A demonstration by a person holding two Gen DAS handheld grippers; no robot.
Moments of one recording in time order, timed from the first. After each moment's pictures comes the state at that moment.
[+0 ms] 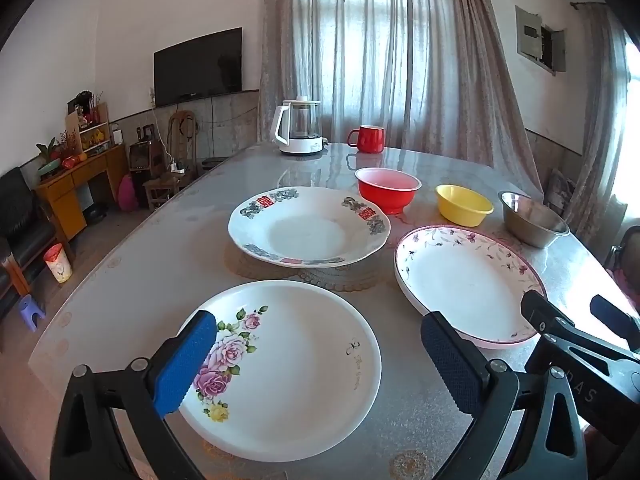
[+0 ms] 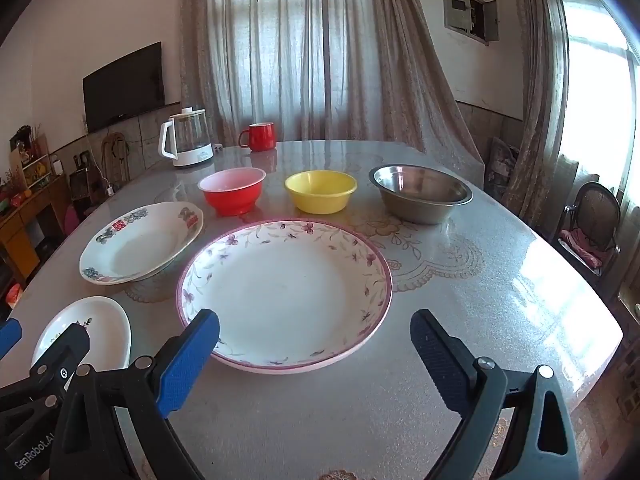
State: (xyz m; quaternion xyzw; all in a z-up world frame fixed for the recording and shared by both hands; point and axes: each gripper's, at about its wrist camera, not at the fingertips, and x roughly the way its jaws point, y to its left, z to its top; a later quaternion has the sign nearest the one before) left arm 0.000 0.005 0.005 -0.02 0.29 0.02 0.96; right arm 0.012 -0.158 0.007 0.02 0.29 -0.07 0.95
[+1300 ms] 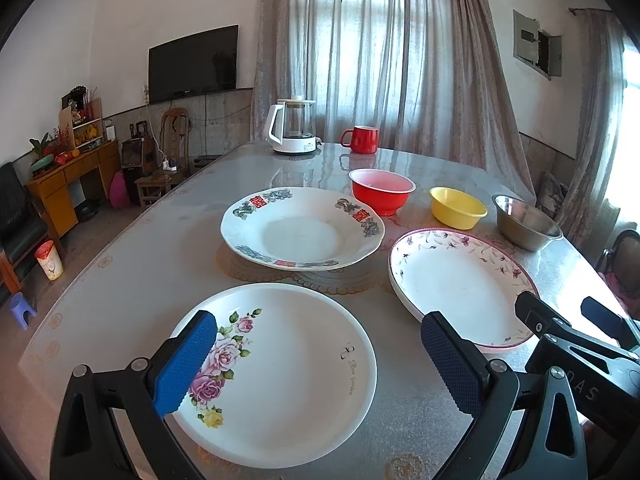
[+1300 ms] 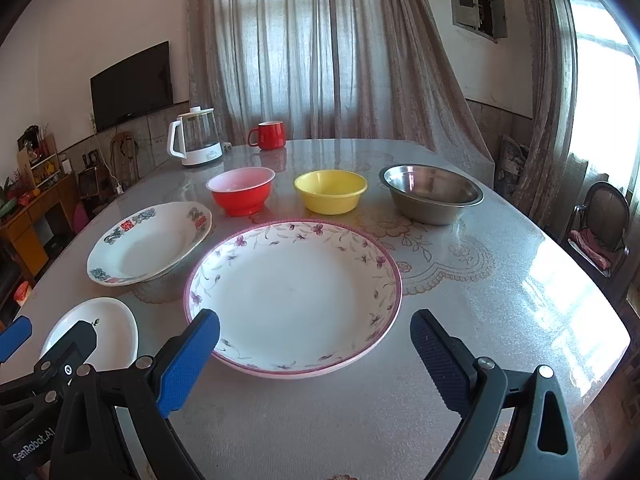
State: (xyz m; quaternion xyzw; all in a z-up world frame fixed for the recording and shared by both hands) left arm 0.003 0.007 0.006 -0.03 0.29 0.01 0.96; right arm 0.017 -0.160 0.010 0.03 0.30 -0.05 0.95
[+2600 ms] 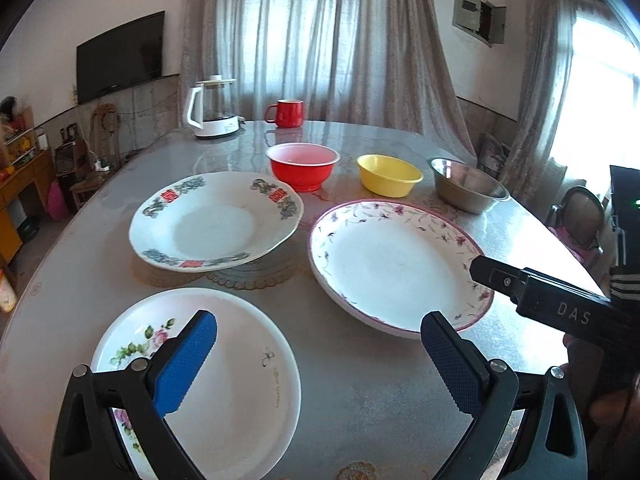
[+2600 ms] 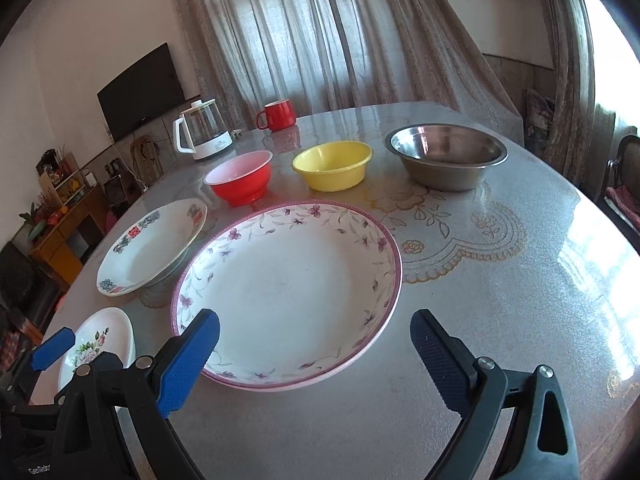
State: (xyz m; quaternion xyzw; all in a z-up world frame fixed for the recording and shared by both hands) left arm 0.034 -0.025 0.003 -0.01 0.33 -0.13 0.93; right arm 0.047 -0.216 -0.007 0.12 0.34 0.02 0.93
